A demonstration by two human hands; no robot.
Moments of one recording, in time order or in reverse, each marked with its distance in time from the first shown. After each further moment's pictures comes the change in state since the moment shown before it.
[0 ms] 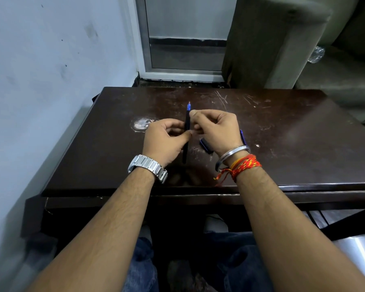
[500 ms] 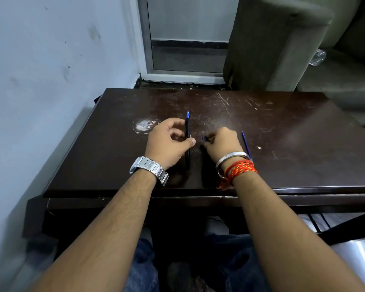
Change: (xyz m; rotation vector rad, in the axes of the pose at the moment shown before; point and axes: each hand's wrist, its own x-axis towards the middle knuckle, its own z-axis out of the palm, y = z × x) left_hand 0.002 -0.005 -0.003 0.060 -0.067 -0.014; right_hand 0.012 0.032 -0.007 -0.841 -0.057 0.107
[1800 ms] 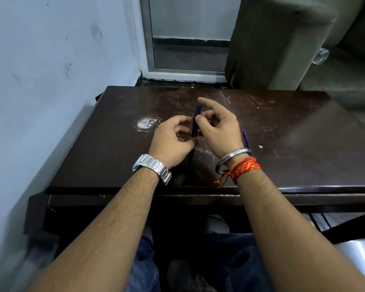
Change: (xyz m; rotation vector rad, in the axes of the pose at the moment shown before) left_hand -0.005 0.005 0.002 0.001 -0.071 0.106; right_hand -0.016 -0.025 -0.010 0.684 0.180 -0.287
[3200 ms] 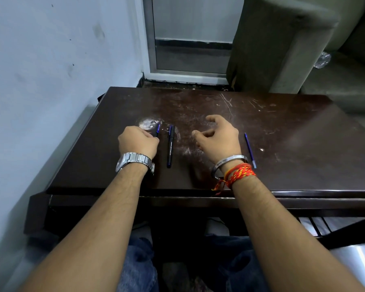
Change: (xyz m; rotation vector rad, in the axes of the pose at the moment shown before) left_hand 0.014 -0.028 -0.045 0.397 0.450 -0.459; right_hand -0.005 0.013 0.005 -0.256 -0.030 0.205
